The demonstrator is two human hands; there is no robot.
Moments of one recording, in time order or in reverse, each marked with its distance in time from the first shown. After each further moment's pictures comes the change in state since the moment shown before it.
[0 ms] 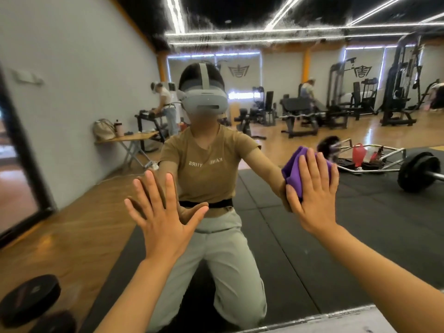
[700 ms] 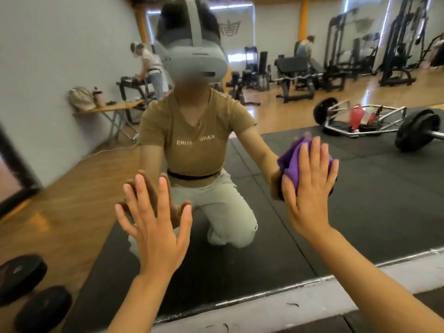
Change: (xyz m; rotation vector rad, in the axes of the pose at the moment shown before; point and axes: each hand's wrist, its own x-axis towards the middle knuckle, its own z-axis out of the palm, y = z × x) left_hand -0.077 0.011 0.032 -0.129 0.019 0.033; right_hand -0.071 -0.027 0.012 0.145 -0.073 0.223
